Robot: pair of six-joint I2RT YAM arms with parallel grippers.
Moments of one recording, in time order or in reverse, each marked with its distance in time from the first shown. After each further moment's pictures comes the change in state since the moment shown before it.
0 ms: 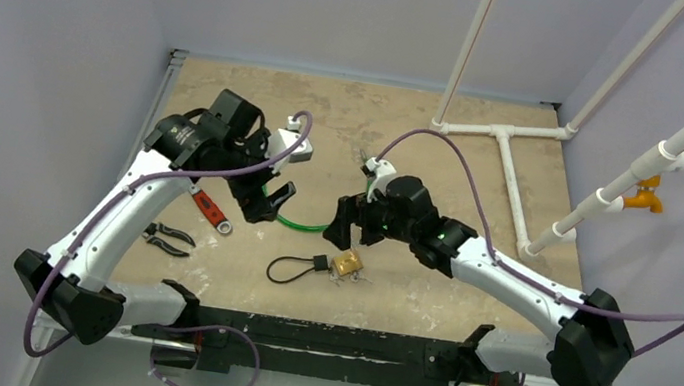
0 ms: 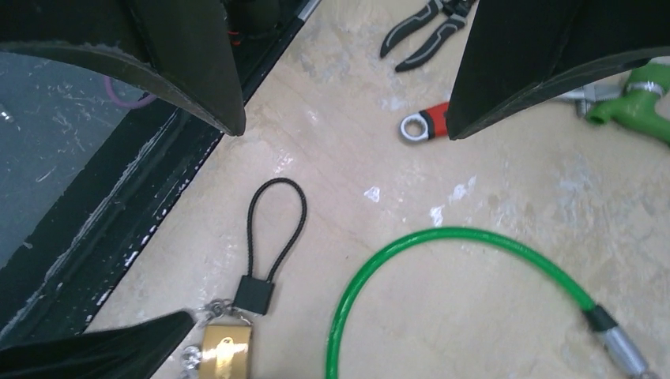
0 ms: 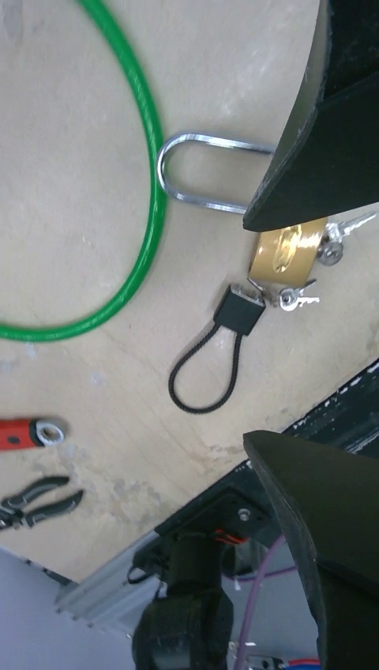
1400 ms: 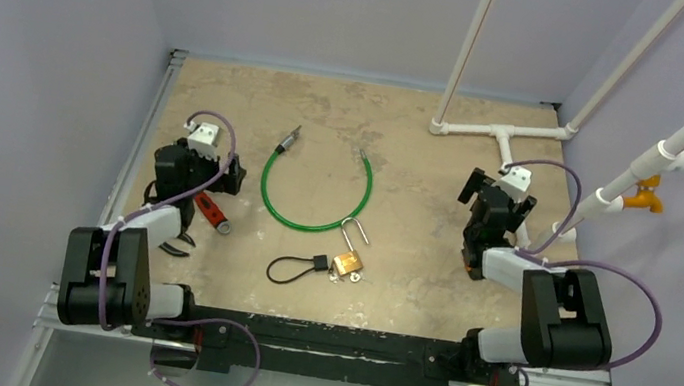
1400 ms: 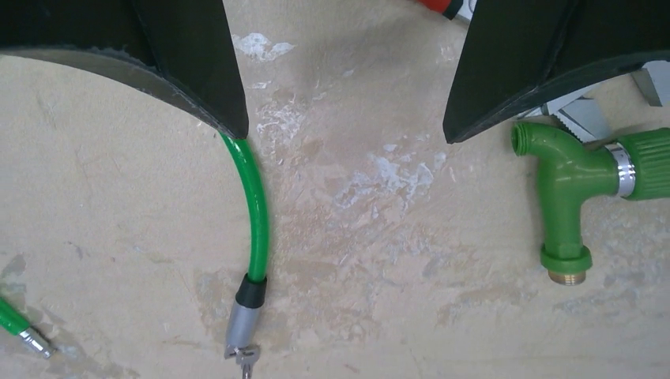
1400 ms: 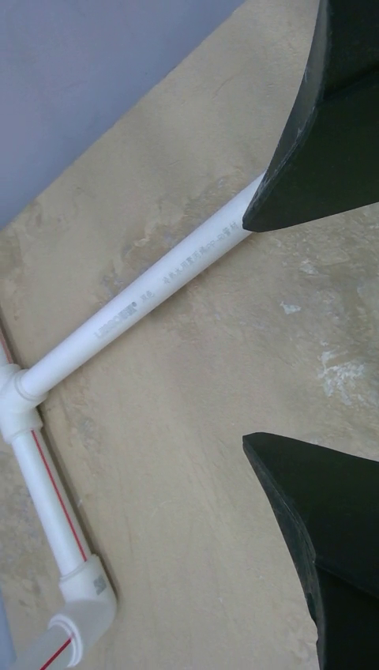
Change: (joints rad) left arm 0.625 0.062 -0.957 1.596 0.037 -0.392; right arm -0.694 0.129 -0.390 0.763 0.803 -0.272
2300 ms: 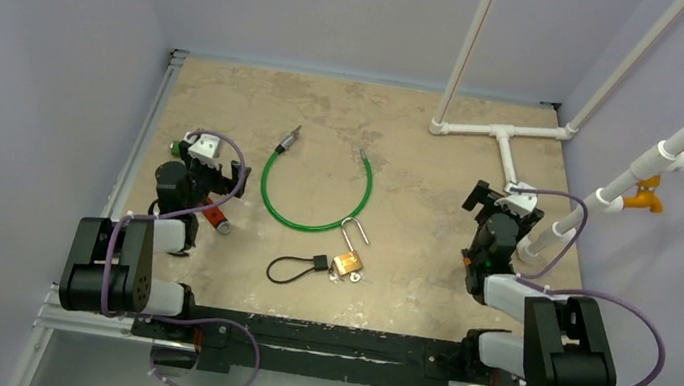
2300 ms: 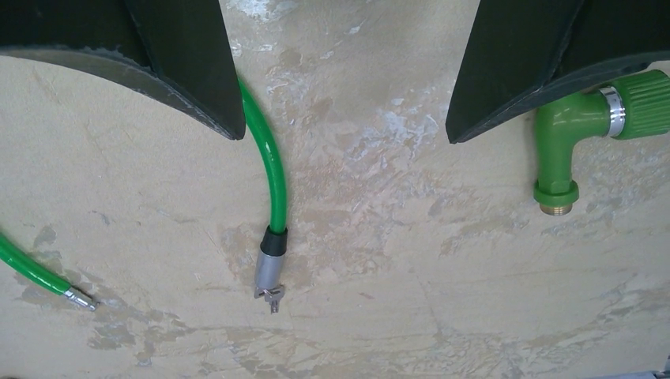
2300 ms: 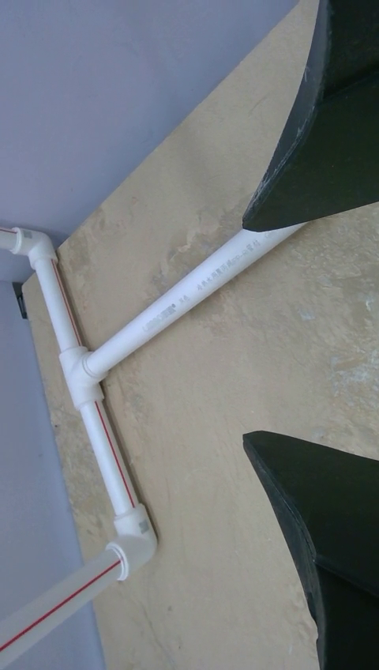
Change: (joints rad) left arm -0.021 0.061 -0.179 0.513 0.030 -0.015; right arm -0.003 -0.156 -0.208 0.312 -0.072 -0.102
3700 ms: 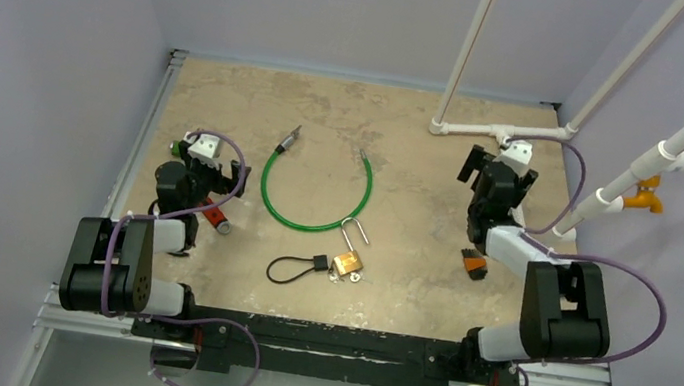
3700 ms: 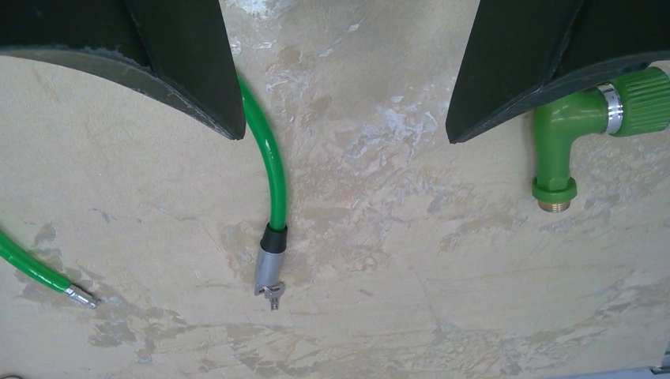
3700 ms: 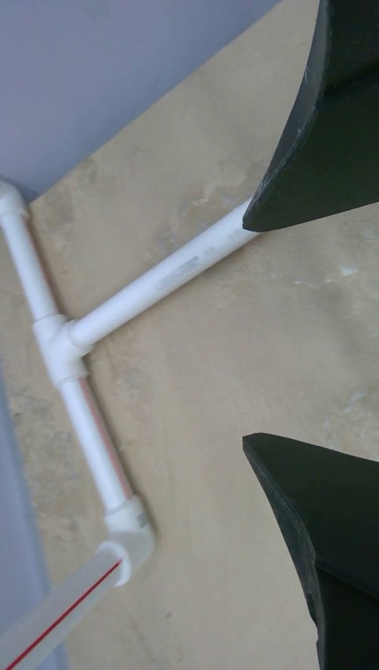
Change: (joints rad) left arm 0.000 0.000 0.000 0.007 0.000 0.000; right arm -0.006 0.192 0.455 -0.477 -0.023 0.065
